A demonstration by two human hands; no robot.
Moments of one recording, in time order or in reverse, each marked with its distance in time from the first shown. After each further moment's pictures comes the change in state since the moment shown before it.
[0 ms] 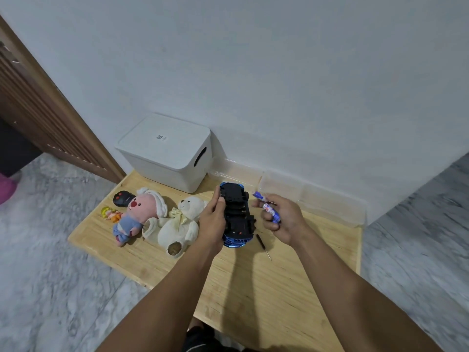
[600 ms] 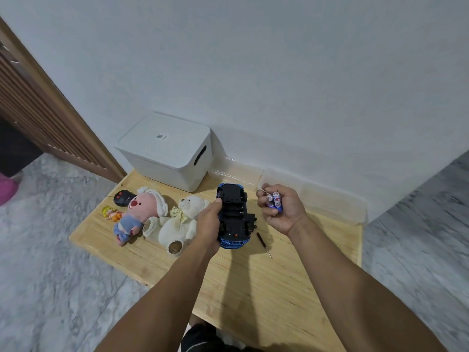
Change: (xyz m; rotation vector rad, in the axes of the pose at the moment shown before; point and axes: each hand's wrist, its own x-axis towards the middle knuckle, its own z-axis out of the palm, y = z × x) left_hand 0.001 0.000 -0.013 0.019 -0.032 -0.168; right_hand 0.006 -0.014 0.007 0.329 -0.152 0.119
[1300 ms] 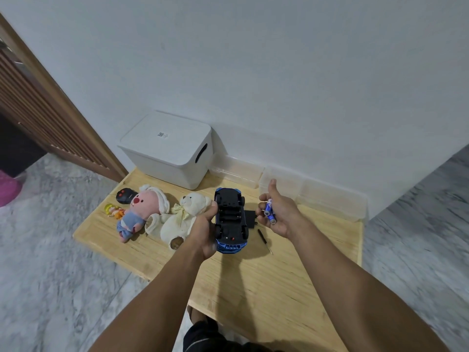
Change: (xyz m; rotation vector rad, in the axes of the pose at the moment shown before) left_hand -0.002 -0.006 -0.025 -0.159 -0.181 -0.228; right_hand -0.003 0.013 -0.005 -0.403 0.333 -0.021
